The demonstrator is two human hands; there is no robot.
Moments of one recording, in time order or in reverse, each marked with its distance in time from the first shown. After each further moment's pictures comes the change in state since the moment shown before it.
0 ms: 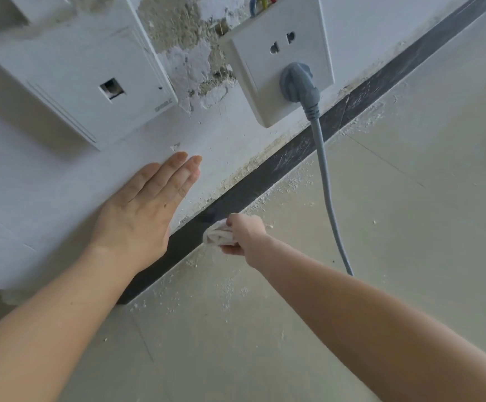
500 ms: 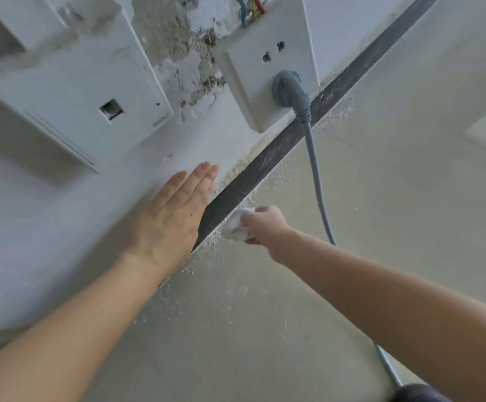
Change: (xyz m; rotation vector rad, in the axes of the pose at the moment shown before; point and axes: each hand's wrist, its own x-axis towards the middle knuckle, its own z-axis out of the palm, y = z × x) left_hand 0.025 0.015 0.002 -0.046 0.045 0.108; right_hand -0.019 -0.005 -0.028 -0.250 0.327 -0.129
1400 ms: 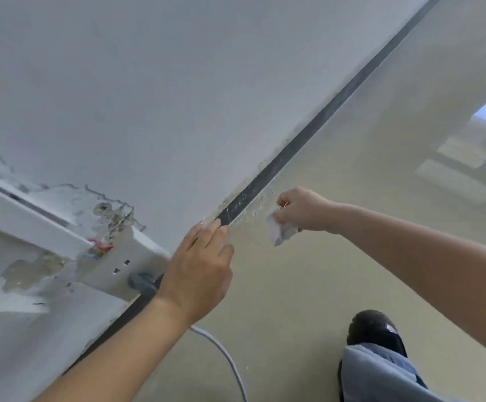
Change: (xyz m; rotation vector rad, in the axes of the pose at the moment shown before) left_hand 0.206 0.016 -0.196 -0.737 0.021 0.006; right_hand -0.014 -0.193 -0.330 -0.593 -0.108 -0.225
